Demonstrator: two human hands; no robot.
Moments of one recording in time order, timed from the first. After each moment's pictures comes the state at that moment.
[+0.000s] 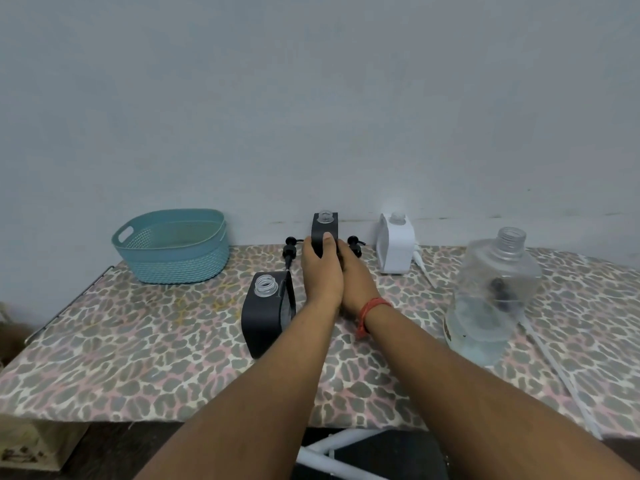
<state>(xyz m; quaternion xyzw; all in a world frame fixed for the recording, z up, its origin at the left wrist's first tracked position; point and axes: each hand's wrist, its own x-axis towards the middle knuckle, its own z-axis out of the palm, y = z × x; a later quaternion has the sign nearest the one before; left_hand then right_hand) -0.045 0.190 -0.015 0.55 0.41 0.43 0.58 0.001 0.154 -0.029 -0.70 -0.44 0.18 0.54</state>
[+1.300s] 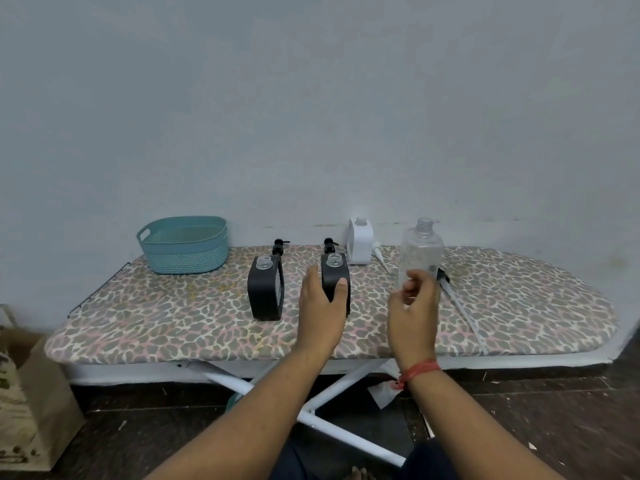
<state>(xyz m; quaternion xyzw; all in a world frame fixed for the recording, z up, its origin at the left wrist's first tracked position) -0.137 0.051 -0.024 0.72 0.36 0.36 0.47 -0.043 -0.051 -0.026 -0.68 -0.27 -0.09 0.68</state>
